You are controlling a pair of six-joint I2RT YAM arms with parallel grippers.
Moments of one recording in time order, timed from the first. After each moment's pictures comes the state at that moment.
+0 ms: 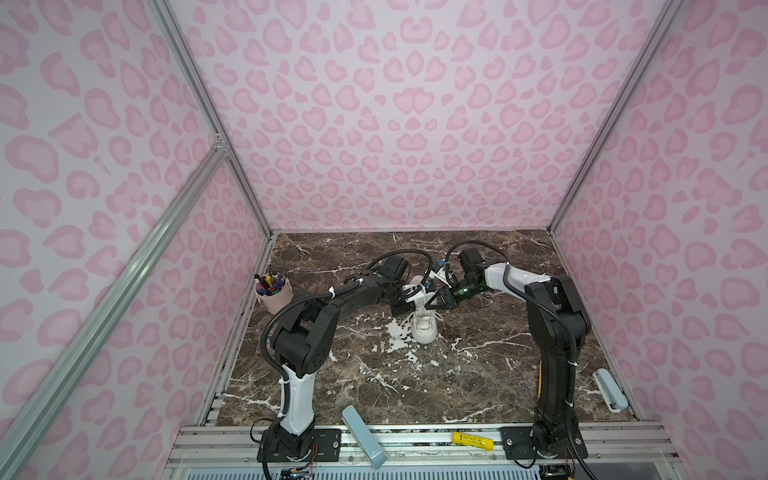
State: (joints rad) left arm -0.58 1.98 1.38 -0.47 0.31 0.76; right arm 0.31 2.09 1.42 -0.67 -1.00 -0.38
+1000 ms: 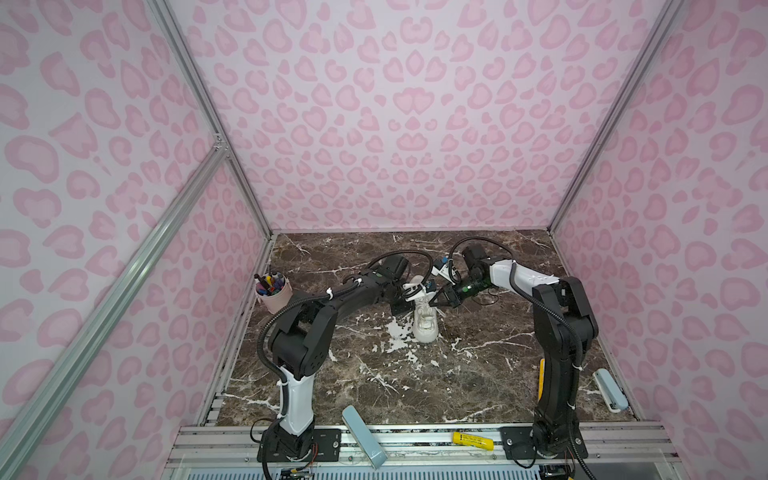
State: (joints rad) left arm -0.58 1.96 1.38 -0.47 0.29 0.80; right arm 0.29 2.04 1.44 -0.74 -0.95 -0.39
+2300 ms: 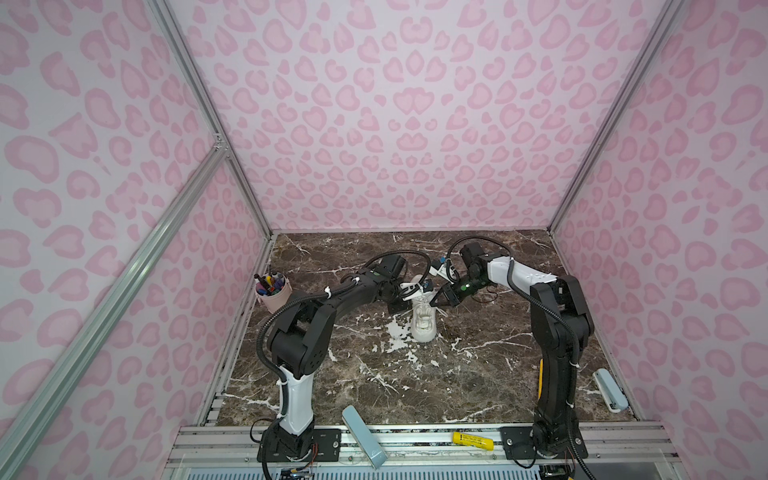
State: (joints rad) left arm -0.56 1.97 1.38 -0.48 0.27 0.84; right arm 0.30 2.07 1.50 -0.83 -0.86 -0.40
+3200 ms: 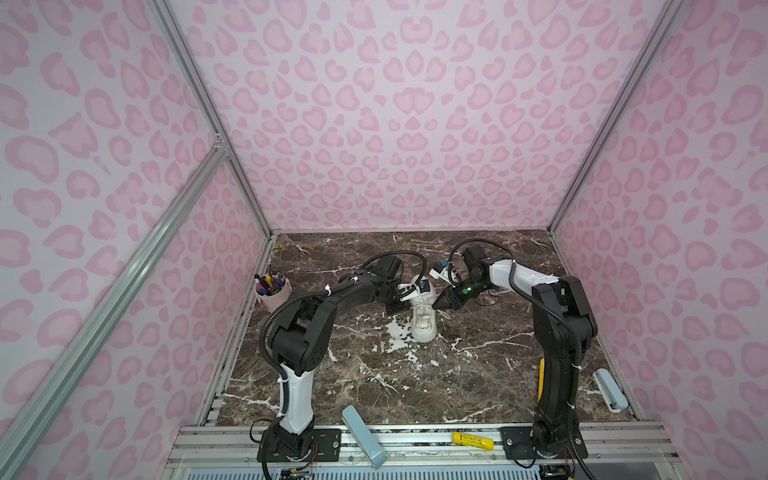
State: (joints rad) left arm -0.53 1.99 1.36 -0.45 0.33 0.85; right arm 0.29 2.05 1.44 -0.80 -0.83 -0.40
